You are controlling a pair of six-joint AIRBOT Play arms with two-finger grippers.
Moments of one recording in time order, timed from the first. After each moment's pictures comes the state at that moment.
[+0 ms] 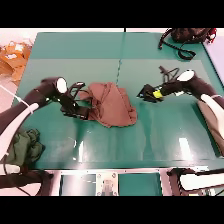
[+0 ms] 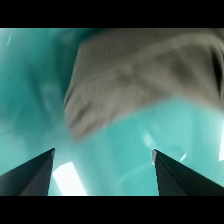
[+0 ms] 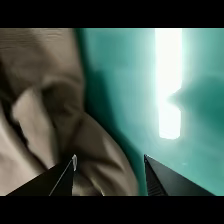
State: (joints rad) left arm -0.34 -1.47 1.07 1.26 -1.15 -1.52; right arm 0.03 -1.60 1.19 -0.83 1.06 1.41
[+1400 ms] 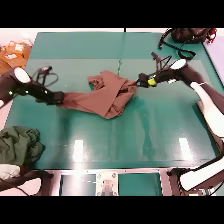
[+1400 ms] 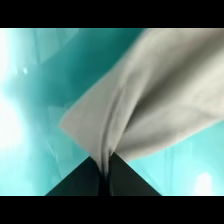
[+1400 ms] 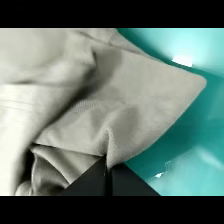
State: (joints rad) left arm 0.01 -1.33 1.15 1.24 -1.18 -1.41; right arm 0.02 -1.72 1.48 -0.82 1.07 1.26
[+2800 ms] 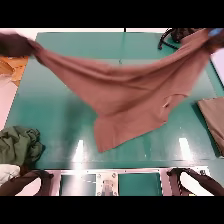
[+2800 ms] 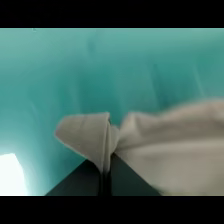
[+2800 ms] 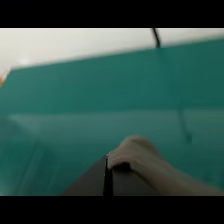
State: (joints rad) left arm 0.02 -1.12 1.51 1.18 -1.28 -1.41; right arm -0.20 -1.10 1.39 -0.85 0.96 1.30
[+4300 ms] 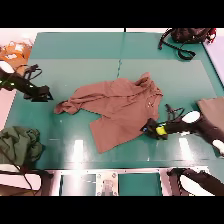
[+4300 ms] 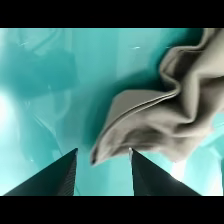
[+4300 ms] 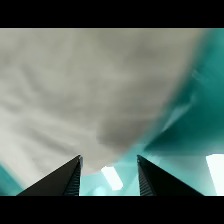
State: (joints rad) left arm 0.26 -1.58 1.35 1.20 -1.35 -1.28; right arm 0.08 -1.10 0.44 -0.78 0.93 1.64
